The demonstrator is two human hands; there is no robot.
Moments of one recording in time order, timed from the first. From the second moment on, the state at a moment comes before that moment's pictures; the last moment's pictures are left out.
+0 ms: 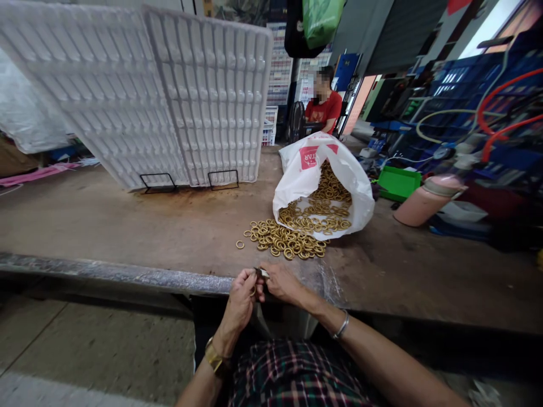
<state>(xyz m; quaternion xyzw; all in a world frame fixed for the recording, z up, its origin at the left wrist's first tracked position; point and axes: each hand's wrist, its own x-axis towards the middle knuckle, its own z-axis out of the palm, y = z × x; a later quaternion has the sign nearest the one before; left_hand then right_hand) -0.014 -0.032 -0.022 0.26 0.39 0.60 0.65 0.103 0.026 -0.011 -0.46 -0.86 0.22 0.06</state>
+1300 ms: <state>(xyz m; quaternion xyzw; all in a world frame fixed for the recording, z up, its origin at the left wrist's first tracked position) -0.087 0.073 -0.015 0.54 0.71 0.36 0.28 0.147 0.041 -0.032 -0.50 -0.85 0.12 0.09</state>
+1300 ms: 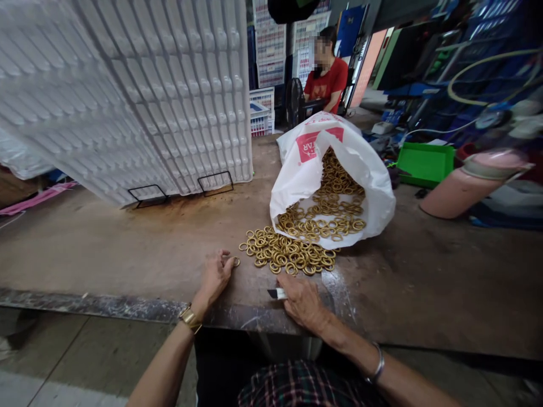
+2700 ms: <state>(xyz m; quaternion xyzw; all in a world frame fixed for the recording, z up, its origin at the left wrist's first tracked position) -0.064 0.053 -0.015 0.62 0.72 0.23 0.20 0.130 0.036 -0.037 -0.40 -0.86 0.20 0.23</state>
